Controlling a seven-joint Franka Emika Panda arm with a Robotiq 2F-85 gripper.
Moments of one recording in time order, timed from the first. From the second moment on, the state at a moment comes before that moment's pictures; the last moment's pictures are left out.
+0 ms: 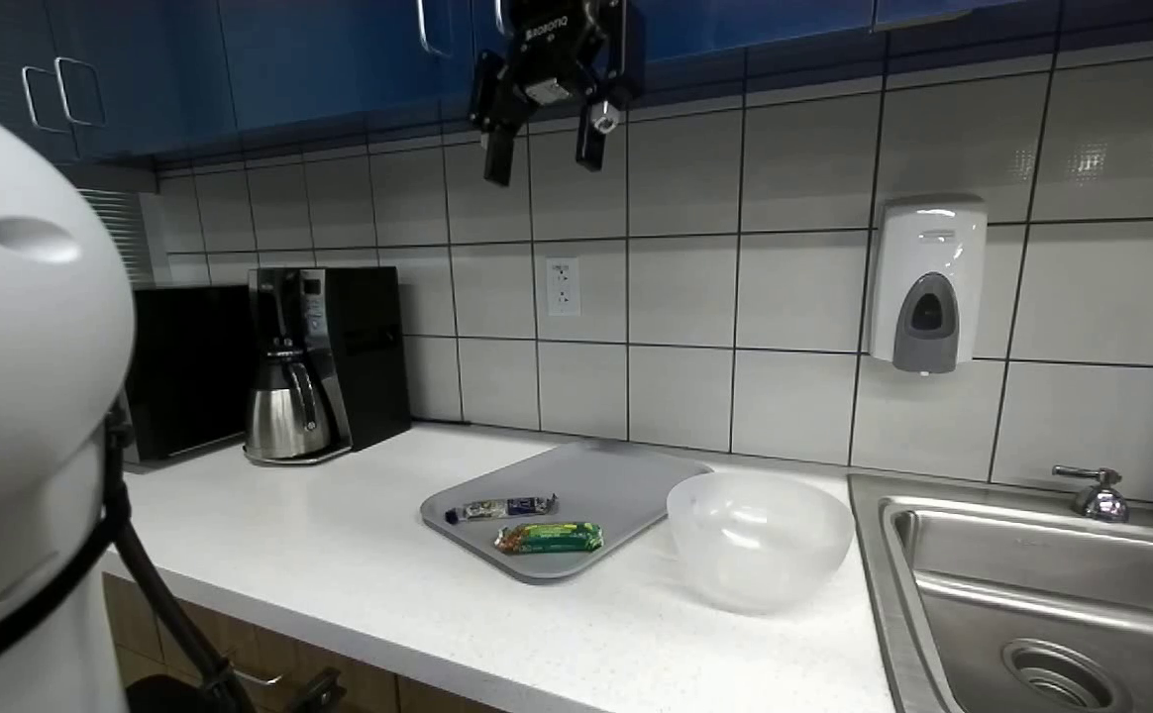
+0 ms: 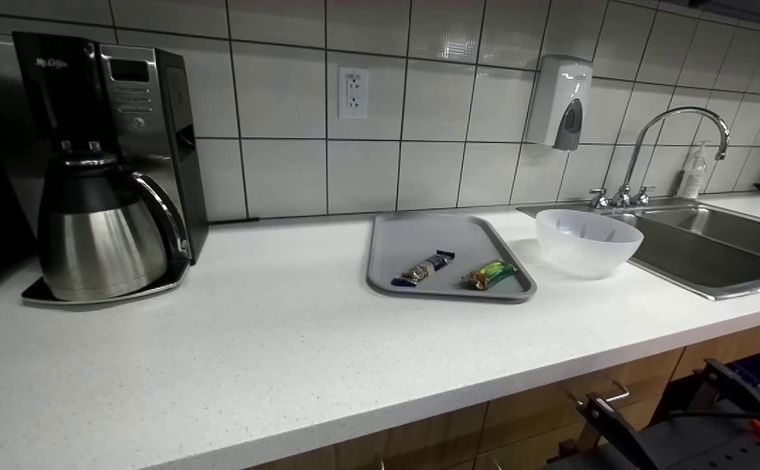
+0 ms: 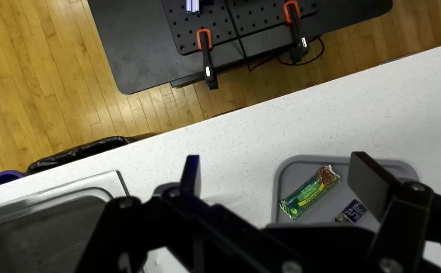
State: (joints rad) arm -0.11 -0.53 -0.12 -2.22 -0.07 1.47 0.03
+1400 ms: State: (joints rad) arm -0.10 -0.54 -0.04 -2.42 -0.07 1.77 0.14
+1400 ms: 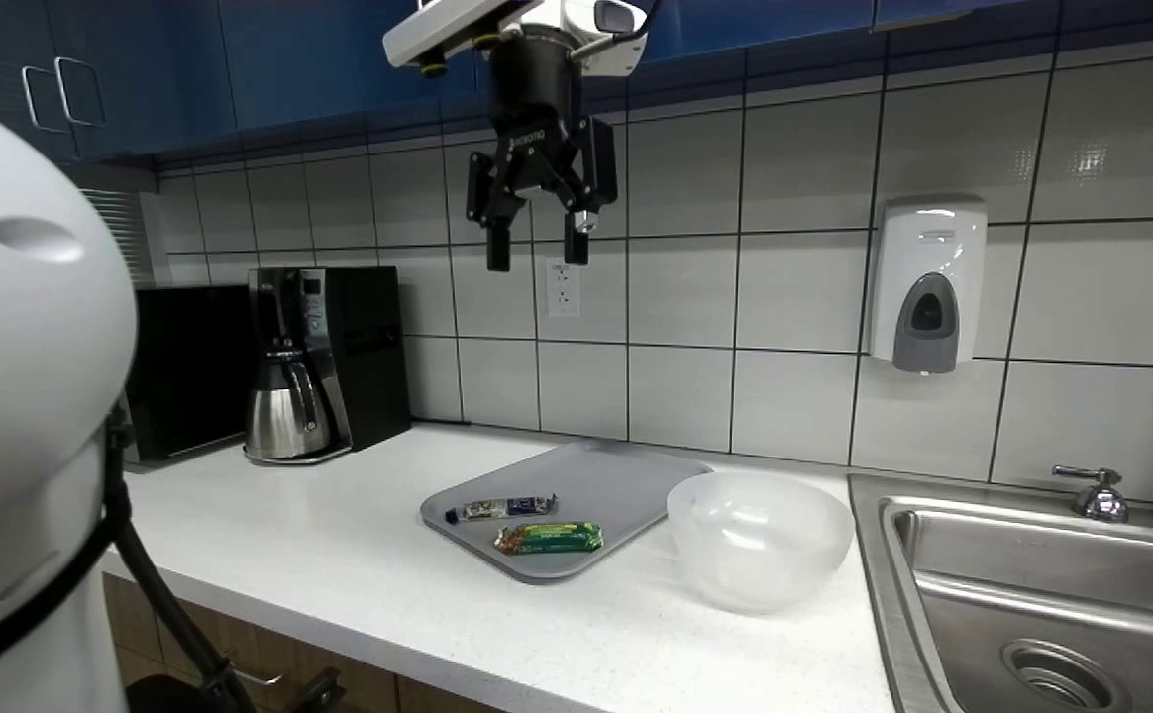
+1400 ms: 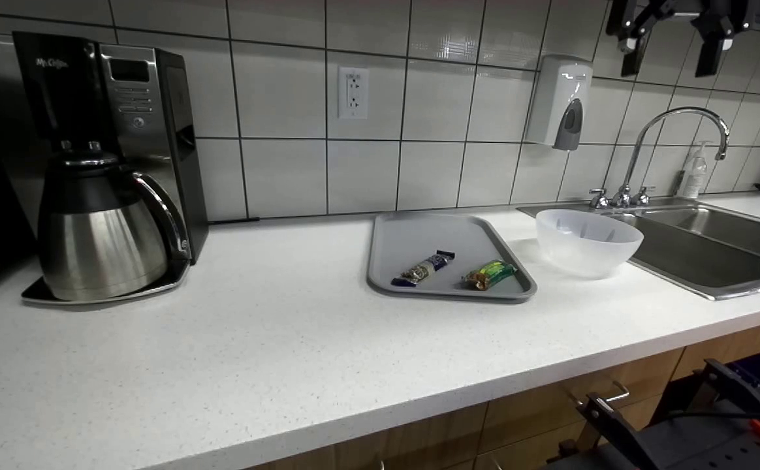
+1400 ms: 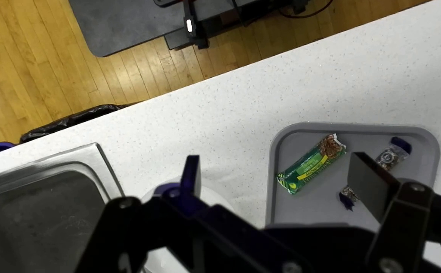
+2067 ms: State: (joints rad) arm -0.10 -0.54 0.01 -2.56 -0.06 2.02 0.26
